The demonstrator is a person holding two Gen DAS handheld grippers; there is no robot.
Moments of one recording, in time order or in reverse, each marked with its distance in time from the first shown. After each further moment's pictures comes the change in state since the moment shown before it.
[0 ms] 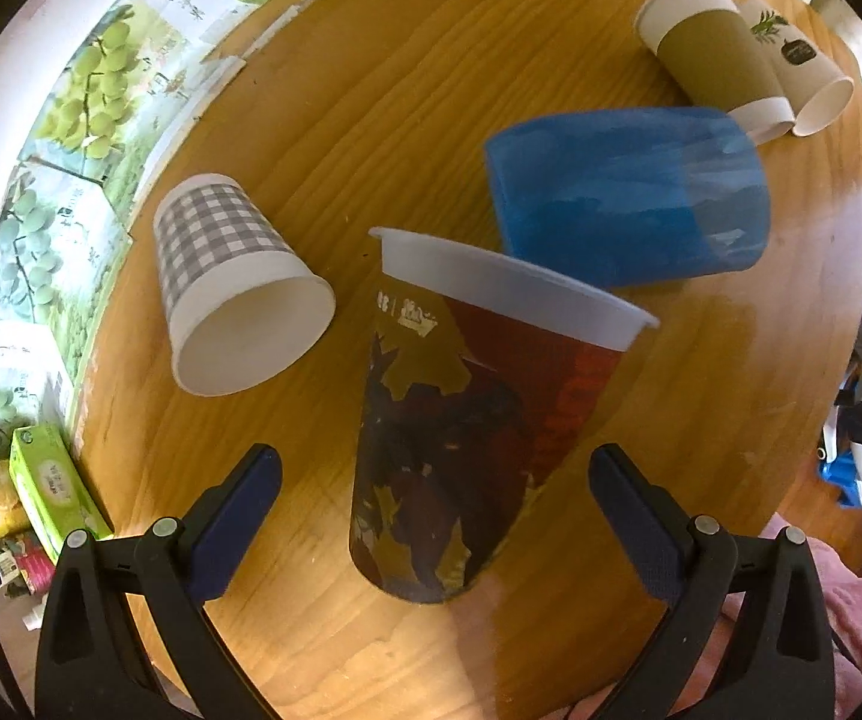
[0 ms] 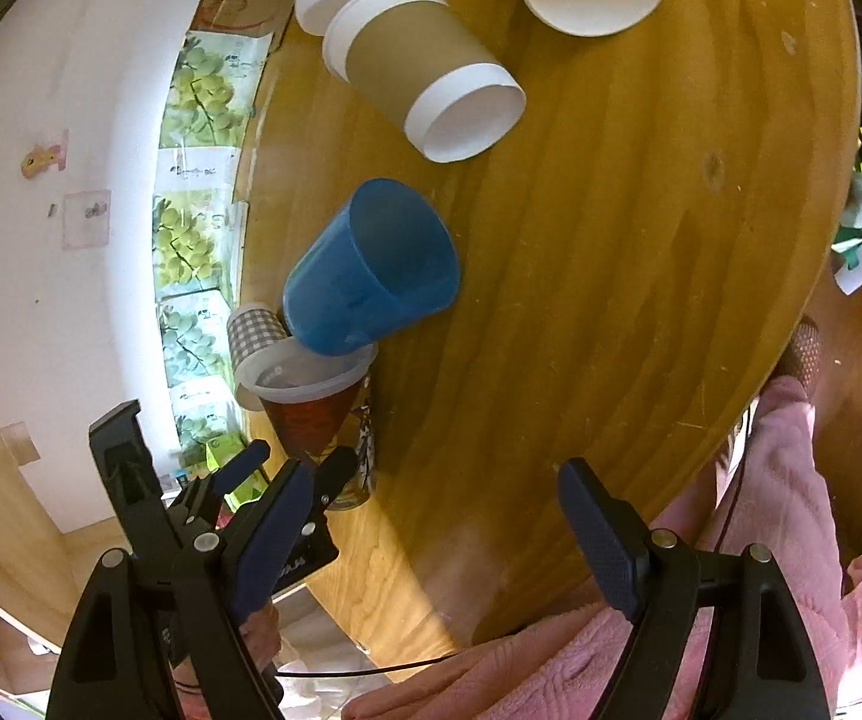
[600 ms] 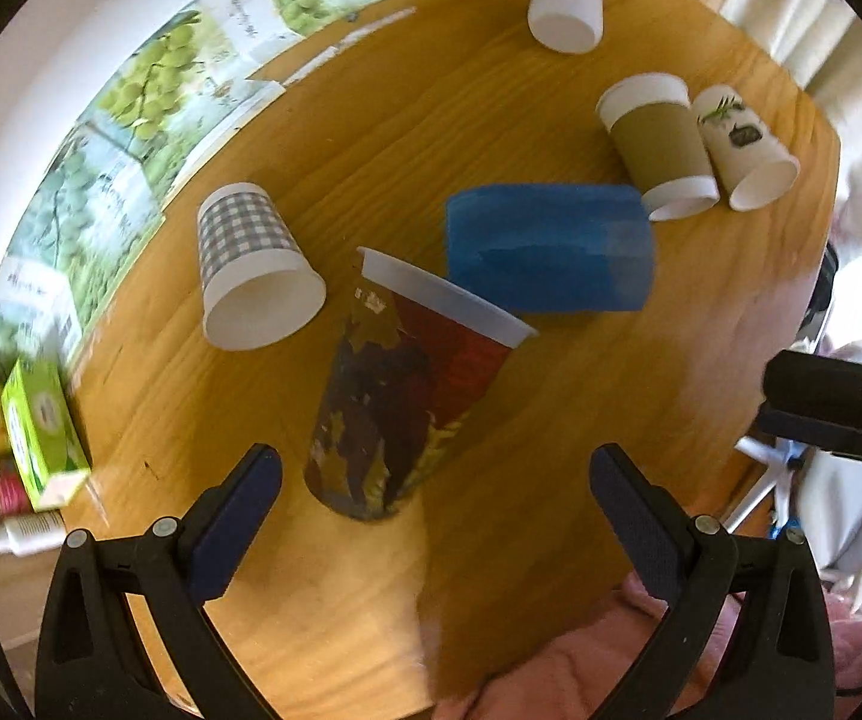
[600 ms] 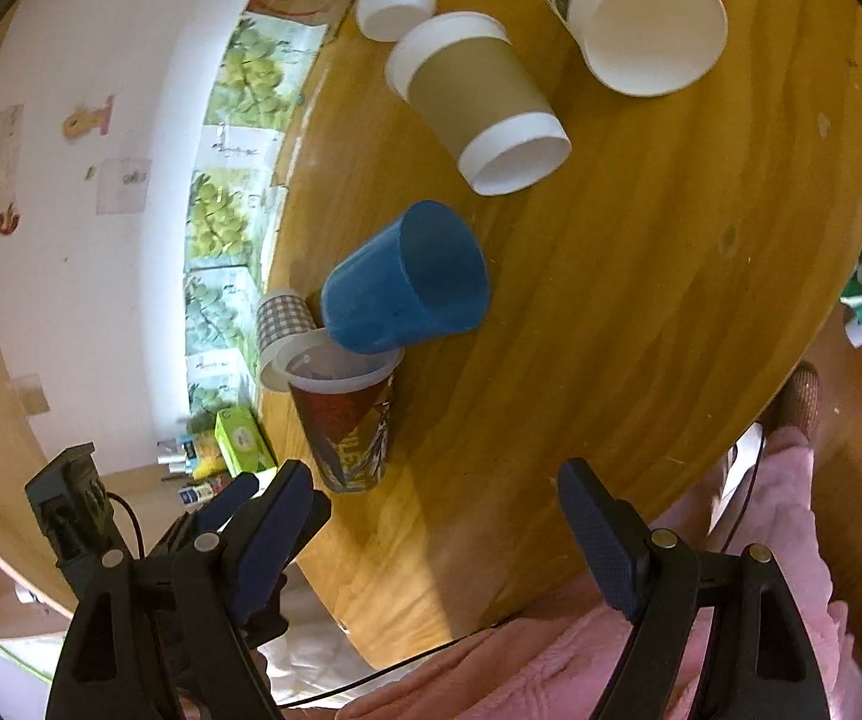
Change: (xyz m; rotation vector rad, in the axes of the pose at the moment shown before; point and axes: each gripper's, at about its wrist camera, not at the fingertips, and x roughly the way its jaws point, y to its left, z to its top) left arm -0.055 -0.012 -0.020 -0.134 -0.084 -0.056; right arm -0.017 0.011 0.008 -0.110 0.018 0.022
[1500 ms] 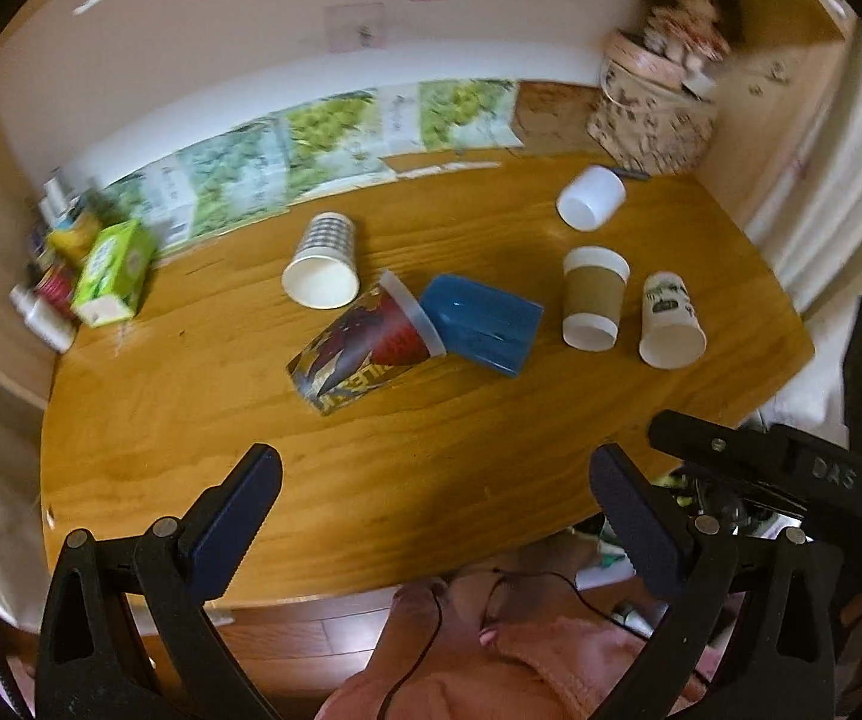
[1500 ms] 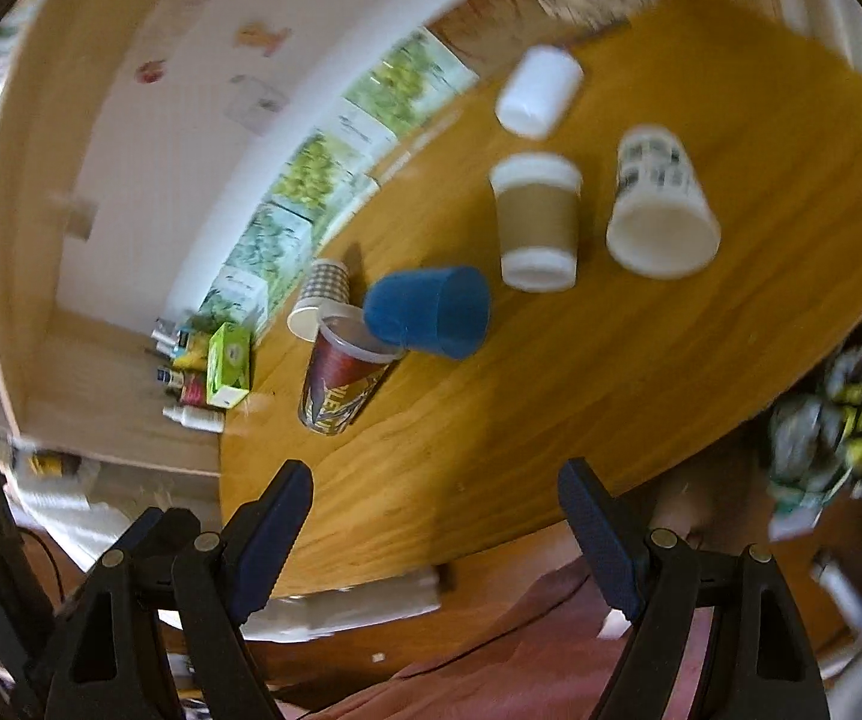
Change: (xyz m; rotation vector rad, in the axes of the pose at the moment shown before) left arm -0.116 -0.067 -0.085 -0.464 -0.344 0.029; right arm -0.083 0.003 -0.015 -0.468 -0.059 -0.056
